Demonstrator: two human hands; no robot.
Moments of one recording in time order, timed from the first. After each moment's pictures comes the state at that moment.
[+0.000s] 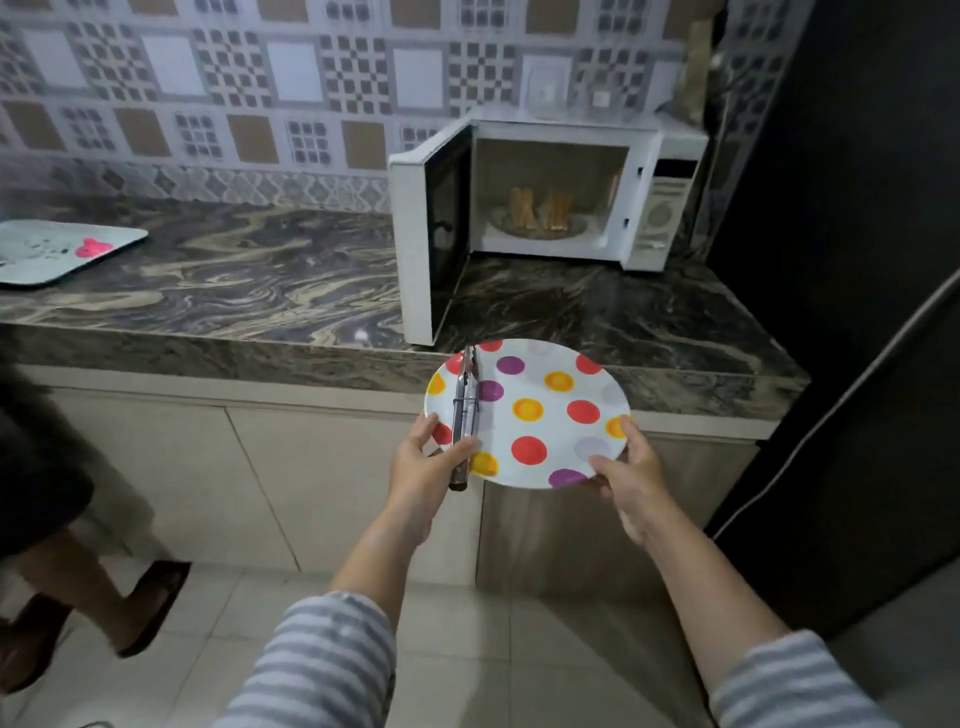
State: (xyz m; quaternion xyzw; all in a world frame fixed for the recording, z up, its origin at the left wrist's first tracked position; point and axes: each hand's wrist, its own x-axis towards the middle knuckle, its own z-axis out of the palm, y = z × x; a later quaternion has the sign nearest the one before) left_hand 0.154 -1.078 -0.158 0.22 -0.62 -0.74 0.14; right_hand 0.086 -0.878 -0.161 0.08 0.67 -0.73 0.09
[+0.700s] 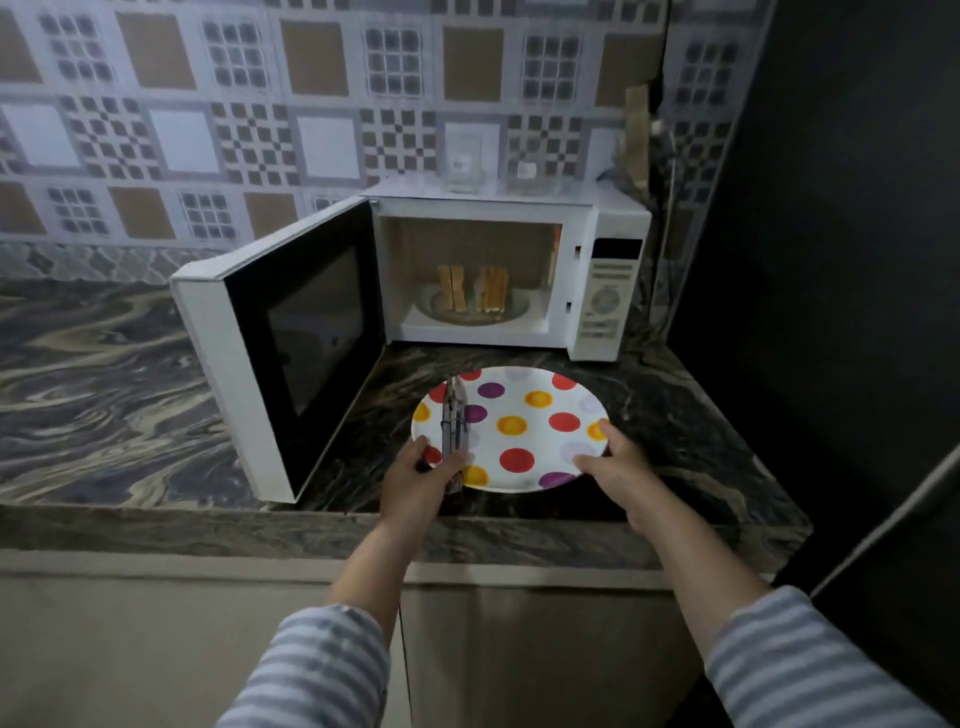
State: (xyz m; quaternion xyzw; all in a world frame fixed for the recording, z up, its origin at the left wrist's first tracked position) left_hand -0.115 -1.038 -0.150 0.22 -0.70 -0.67 0.12; right_hand -0.181 -0.828 -0.119 0.03 0.81 -0.59 0.08
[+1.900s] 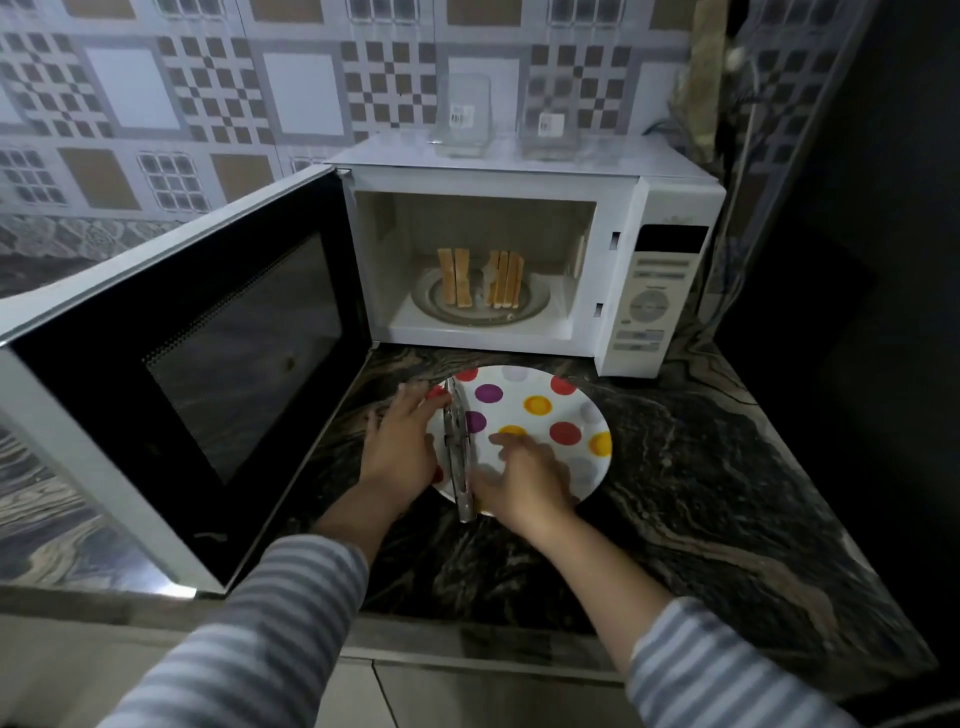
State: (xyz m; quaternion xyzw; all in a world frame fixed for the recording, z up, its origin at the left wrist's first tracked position) left_hand -0.258 -1.089 -0.144 0.11 -0.96 -0.22 0.11; right_hand -0.275 -0.931 -0.147 -0.16 0.95 -0.28 0.04
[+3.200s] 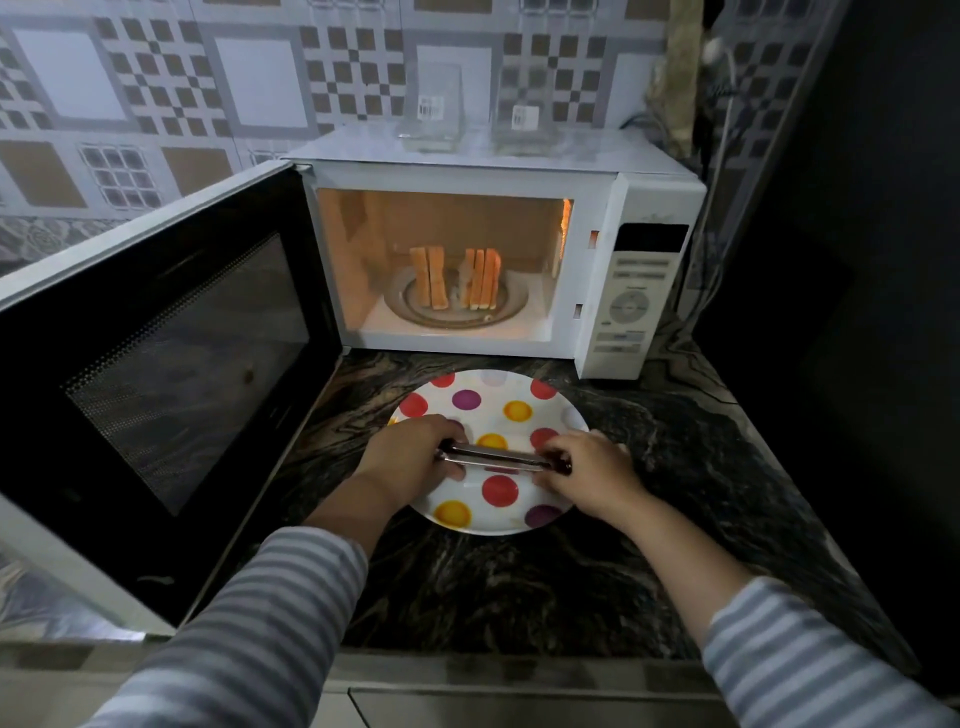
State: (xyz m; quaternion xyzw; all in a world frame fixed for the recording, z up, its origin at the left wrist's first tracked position) left_hand -0.286 -1.078 -0.137 -0.02 -0.98 -0.17 0.03; right_hand -0.332 -0.855 -0.140 -0.19 0.96 -0.18 0.05
